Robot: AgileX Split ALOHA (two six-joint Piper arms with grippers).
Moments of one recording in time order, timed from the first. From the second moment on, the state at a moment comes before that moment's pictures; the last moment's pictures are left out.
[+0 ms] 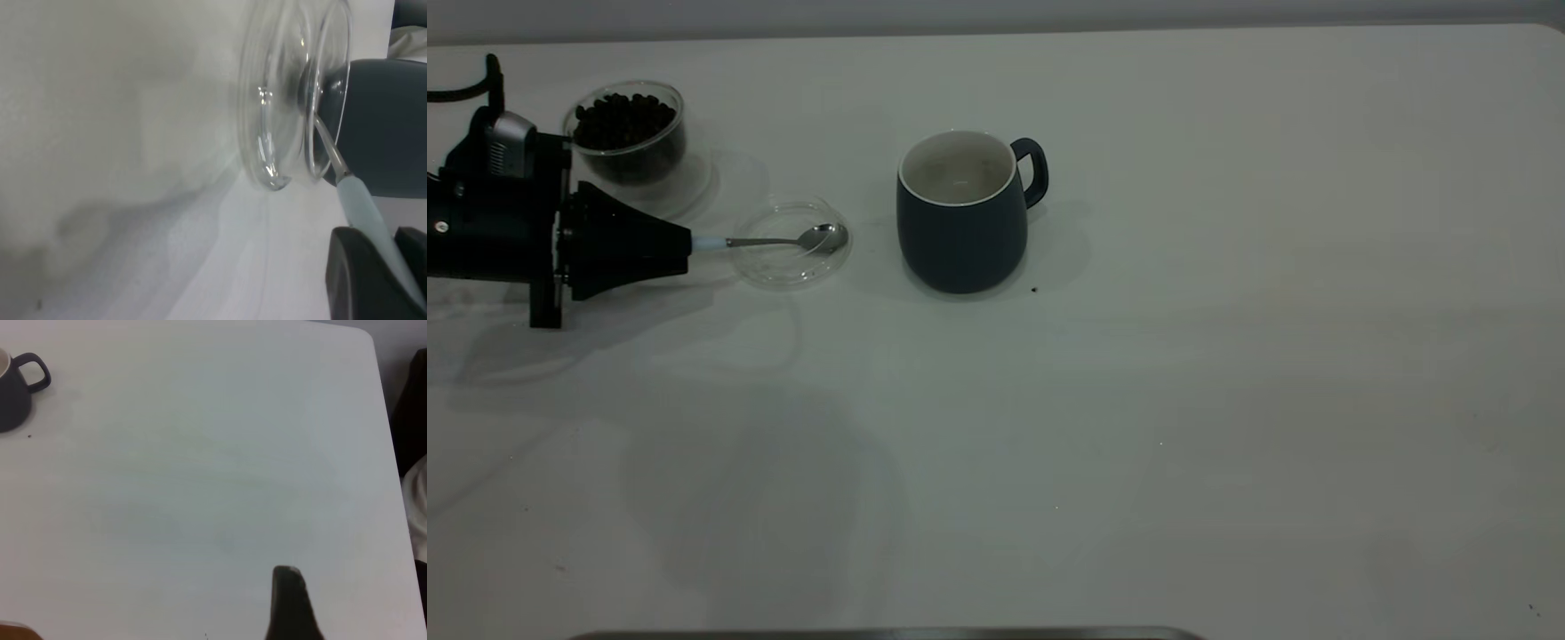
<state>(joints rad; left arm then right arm) 0.32 2.59 -1.23 -1.46 1.00 1.30 0.01 -0.02 -0.47 0.04 1.13 -0.13</state>
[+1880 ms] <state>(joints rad) 0.22 1.54 -1.22 -0.37 1.17 0.43 0.01 -0.02 -0.47 0.04 1.13 -0.13</state>
